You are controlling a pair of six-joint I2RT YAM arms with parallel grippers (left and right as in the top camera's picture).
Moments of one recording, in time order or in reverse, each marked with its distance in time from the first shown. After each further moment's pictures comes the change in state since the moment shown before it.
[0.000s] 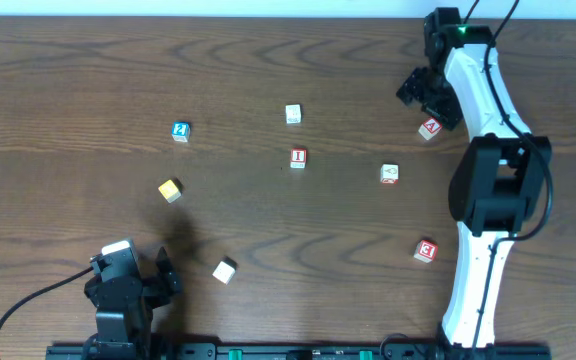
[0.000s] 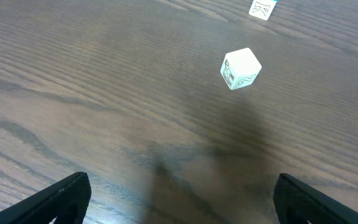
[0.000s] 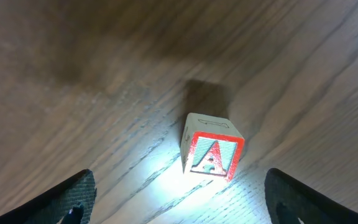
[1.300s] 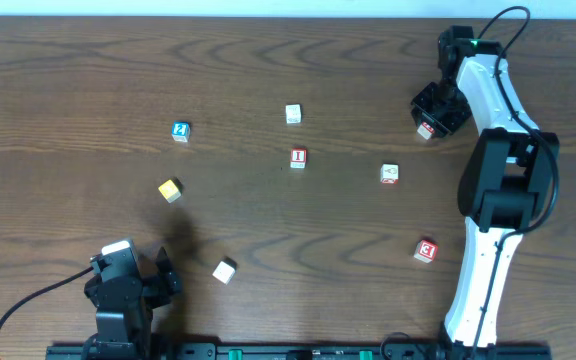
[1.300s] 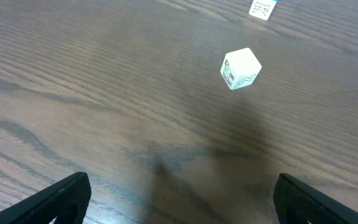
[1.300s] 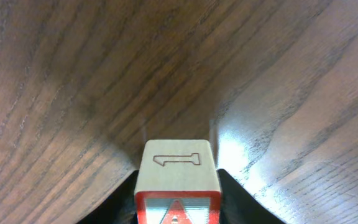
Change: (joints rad) left arm 0.000 0.000 0.000 0.000 0.000 0.000; right arm -0.070 0.032 -0.085 0.059 -0.127 0.004
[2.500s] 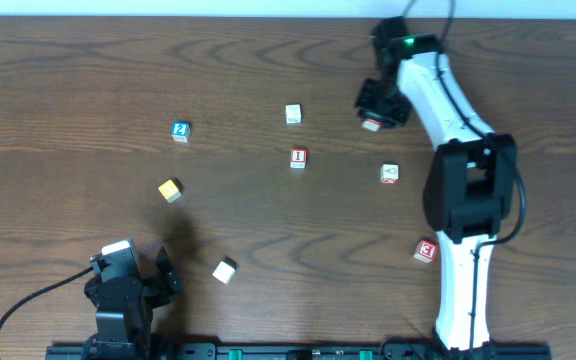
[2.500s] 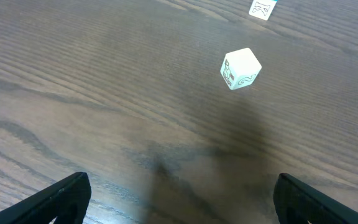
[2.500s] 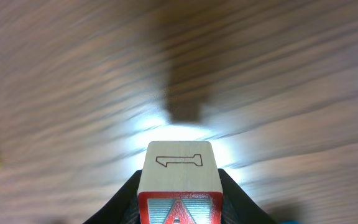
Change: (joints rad) left arm 0.000 0.000 0.000 0.000 0.000 0.000; right arm 0.280 -0.067 0.002 0.024 -0.045 -0.186
